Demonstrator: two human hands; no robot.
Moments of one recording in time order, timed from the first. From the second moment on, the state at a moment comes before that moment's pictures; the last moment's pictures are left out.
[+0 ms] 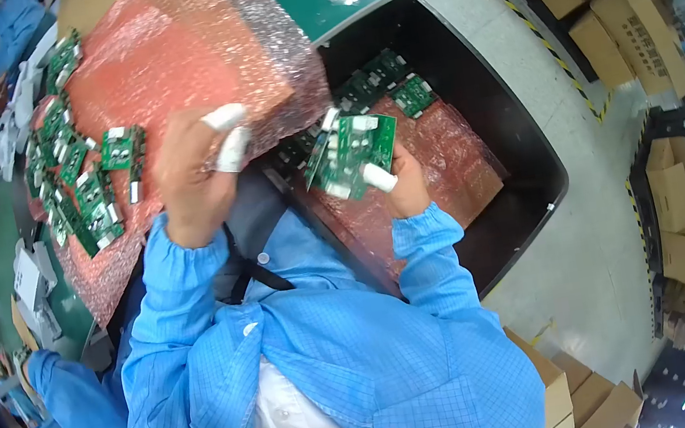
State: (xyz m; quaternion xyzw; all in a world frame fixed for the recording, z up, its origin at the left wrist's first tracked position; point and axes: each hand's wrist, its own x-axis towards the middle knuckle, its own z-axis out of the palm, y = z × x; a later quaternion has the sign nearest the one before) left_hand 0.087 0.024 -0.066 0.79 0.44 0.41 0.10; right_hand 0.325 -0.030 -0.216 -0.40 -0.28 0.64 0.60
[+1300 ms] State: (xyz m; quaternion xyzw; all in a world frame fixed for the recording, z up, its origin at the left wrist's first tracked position) left_hand 0.175 0.161 -0.077 0.82 0.40 0.36 0.21; right_hand 0.320 -0.030 -0.161 -0.42 -0.27 0.53 0.69
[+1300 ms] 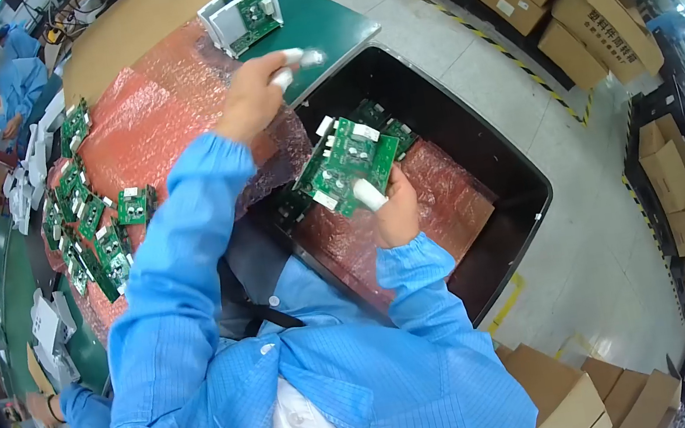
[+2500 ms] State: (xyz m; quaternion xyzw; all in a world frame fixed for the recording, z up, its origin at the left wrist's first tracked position) left_hand 0.046 0.027 -0.074 0.45 0.37 0.56 0.59; right_hand 0.218 -0.016 -0.114 -0.25 -0.24 0.70 0.63
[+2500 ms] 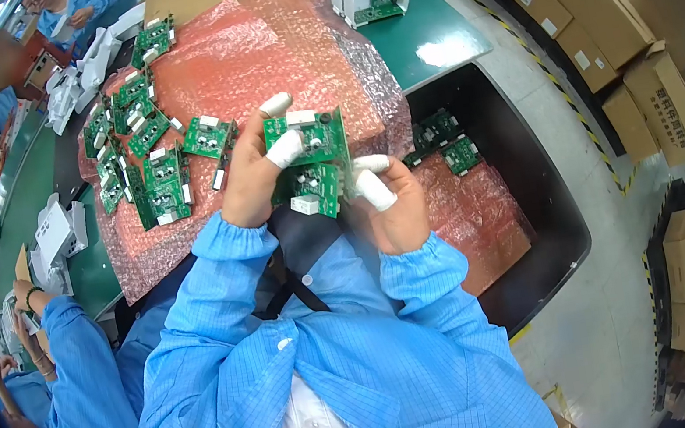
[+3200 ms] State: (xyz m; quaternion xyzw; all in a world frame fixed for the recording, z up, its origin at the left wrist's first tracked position) left_hand 0.036 0.025 -0.078 0.44 0.35 0.54 0.62; right_hand 0.218 -0.017 -0.122 -0.22 -0.29 0.71 0.60
